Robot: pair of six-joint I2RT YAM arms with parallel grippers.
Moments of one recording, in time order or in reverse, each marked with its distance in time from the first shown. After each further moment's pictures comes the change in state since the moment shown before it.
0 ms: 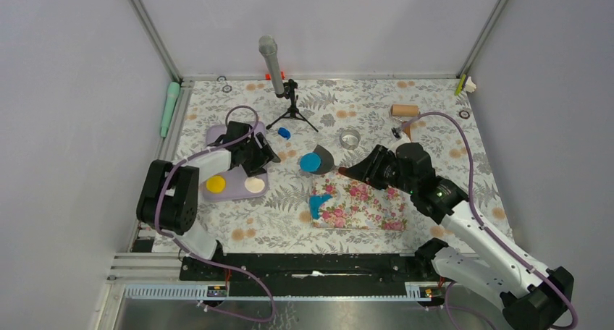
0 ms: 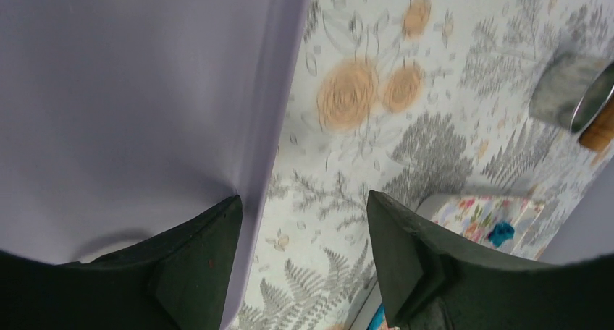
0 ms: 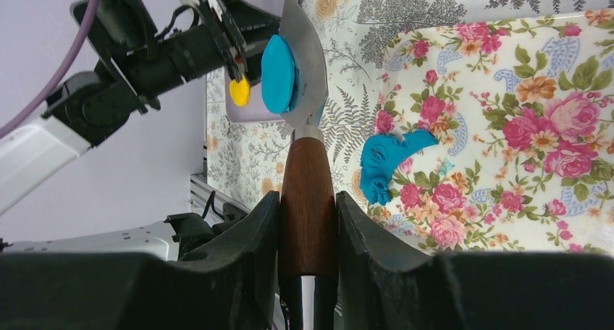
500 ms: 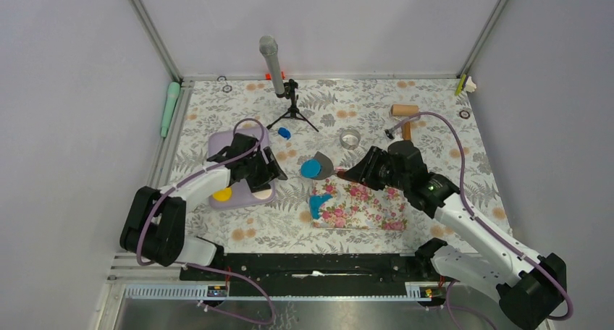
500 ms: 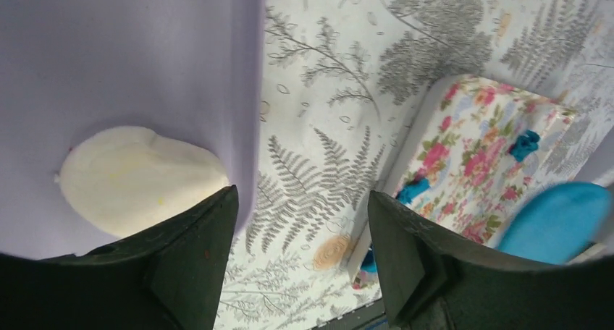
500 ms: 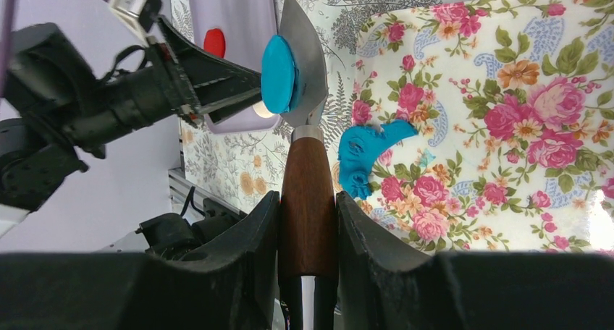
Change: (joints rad) left arm -0.138 -0.243 -0.159 -0.109 0.001 -0.043; right arm 0.000 0.076 0.000 -0.013 -0.002 -0.016
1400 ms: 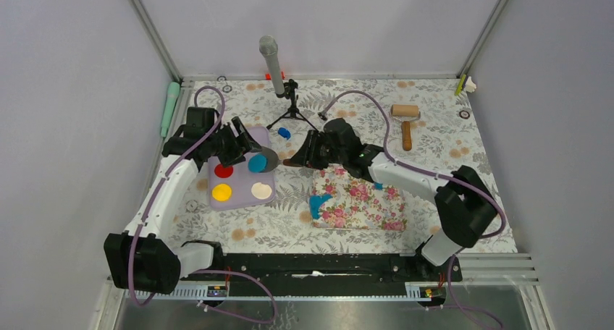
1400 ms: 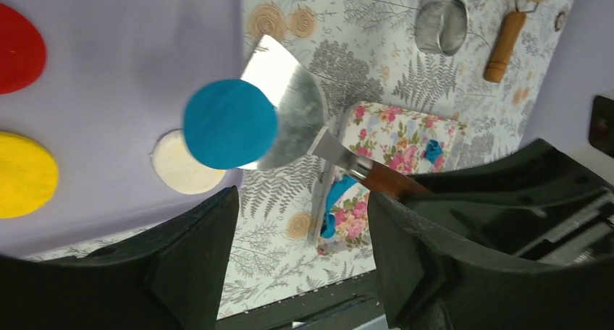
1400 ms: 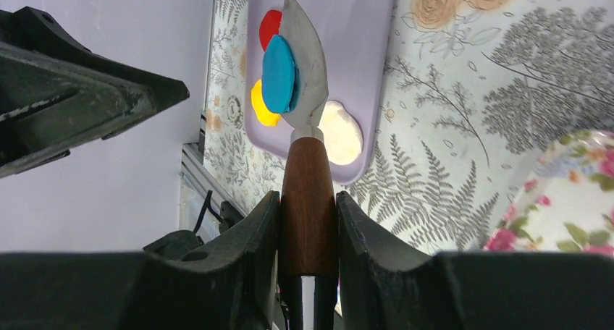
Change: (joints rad) left arm 0.242 -0.223 0.334 -0.405 0.074 0.198; right arm 0.172 0.647 0.311 0.370 -0.079 -0.033
